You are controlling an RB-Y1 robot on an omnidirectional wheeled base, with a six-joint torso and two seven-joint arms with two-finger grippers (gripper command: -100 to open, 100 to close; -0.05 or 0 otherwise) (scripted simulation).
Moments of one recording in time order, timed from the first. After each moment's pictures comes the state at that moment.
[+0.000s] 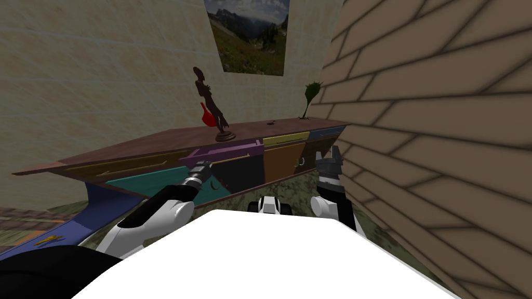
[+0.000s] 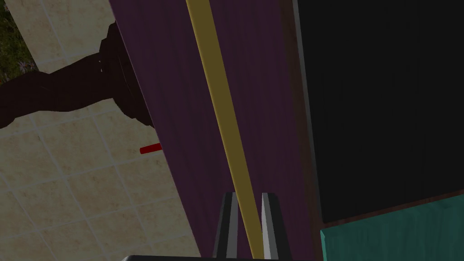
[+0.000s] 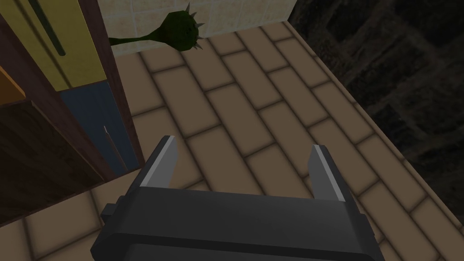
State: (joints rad) left arm 0.64 0.18 0.34 -2.59 0.26 0.63 -0.01; right arm 0.47 -0.01 -0.01 -2.22 -0.11 -0.43 0.02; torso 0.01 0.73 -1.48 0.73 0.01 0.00
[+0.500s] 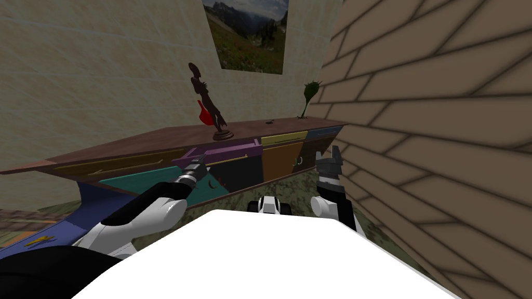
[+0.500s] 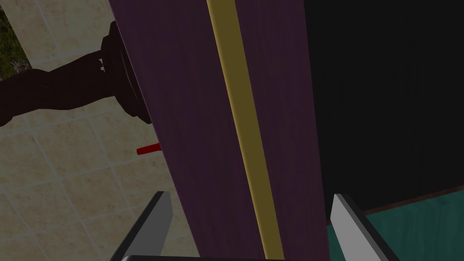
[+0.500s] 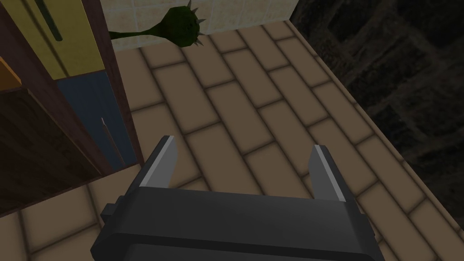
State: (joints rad) left arm 0.61 0.25 0.43 -2.60 0.32 0.70 0.02; right arm 0.47 -0.01 -0.01 -2.22 -0.11 -0.43 0.02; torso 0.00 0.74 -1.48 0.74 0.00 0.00
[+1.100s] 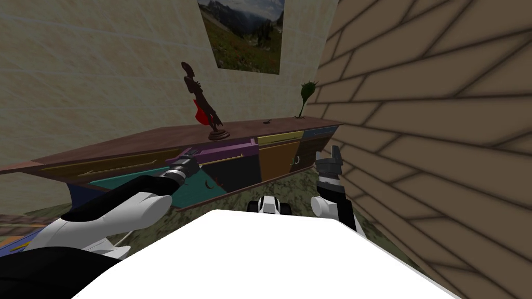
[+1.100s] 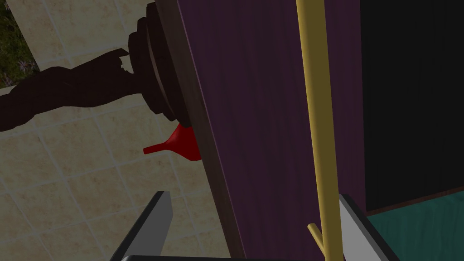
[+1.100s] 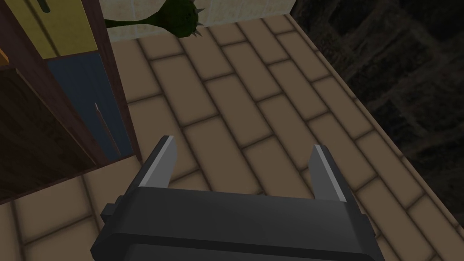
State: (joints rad) left arm 0.55 0.38 0.60 -2.61 0.45 0.82 0.09; right arm 0.47 -0.01 -0.01 -2.22 -0.11 -0.43 0.02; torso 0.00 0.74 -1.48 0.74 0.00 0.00
